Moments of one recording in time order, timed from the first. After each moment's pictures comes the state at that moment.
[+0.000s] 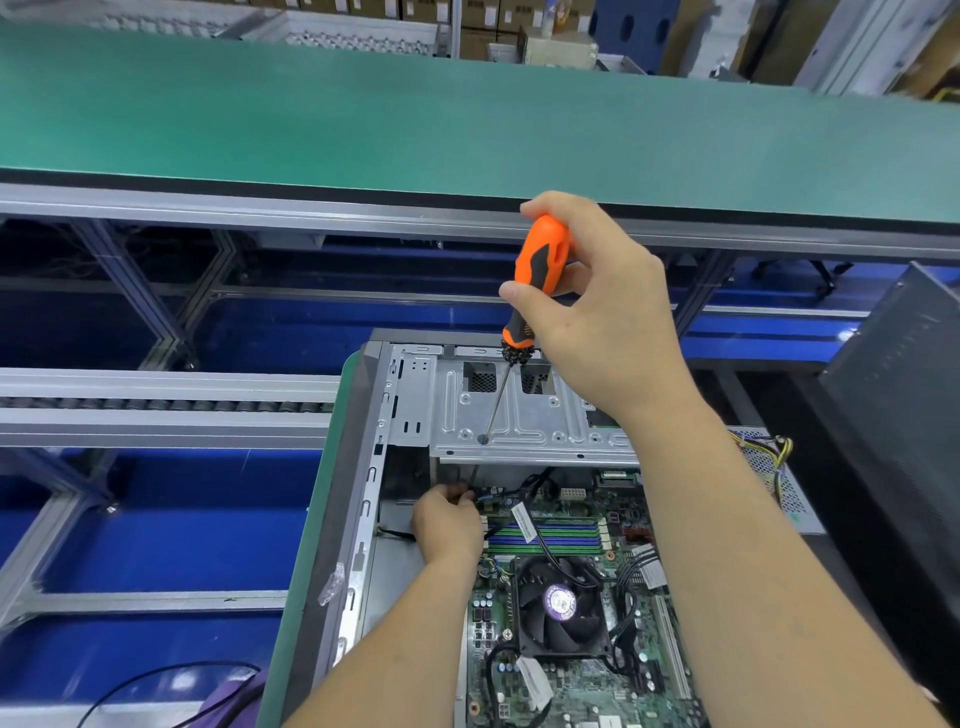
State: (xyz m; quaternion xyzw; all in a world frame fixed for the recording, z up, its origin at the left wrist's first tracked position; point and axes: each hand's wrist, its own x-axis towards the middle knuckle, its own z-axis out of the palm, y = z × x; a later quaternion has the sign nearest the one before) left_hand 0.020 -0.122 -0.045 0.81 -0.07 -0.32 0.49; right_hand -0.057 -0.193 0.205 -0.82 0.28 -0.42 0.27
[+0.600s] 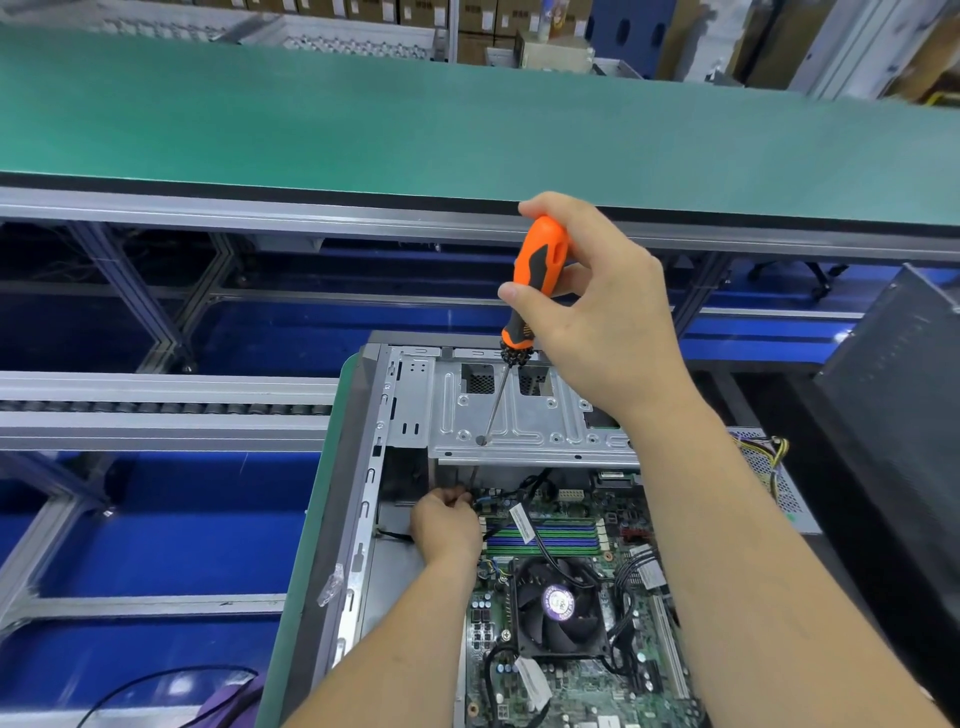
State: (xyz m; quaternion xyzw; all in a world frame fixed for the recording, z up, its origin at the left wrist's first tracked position) left_hand 0.018 -0.124 -0.044 0.81 -0.04 -0.32 0.49; right_hand -0.059 -0.193 0.208 -0.82 0.28 -0.41 0.28
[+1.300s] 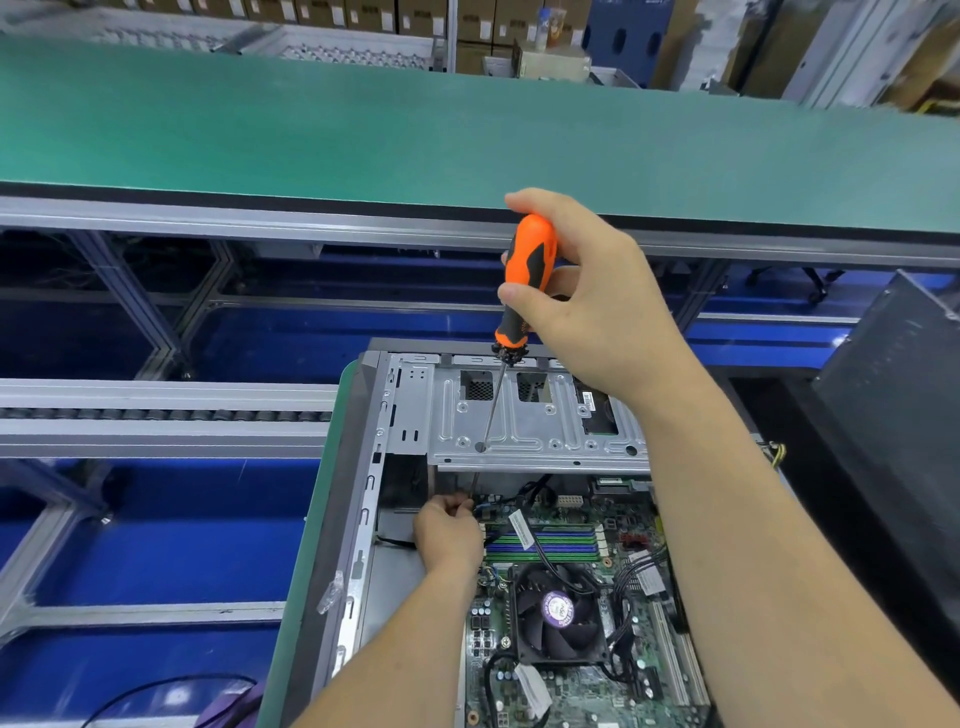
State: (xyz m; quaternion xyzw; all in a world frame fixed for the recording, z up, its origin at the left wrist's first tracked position) left_hand 0.015 -0.121 -0.039 0.78 -0.05 -0.34 0.52; right_hand -0.056 -0.204 0.220 -0.84 0.27 -0.35 0.32
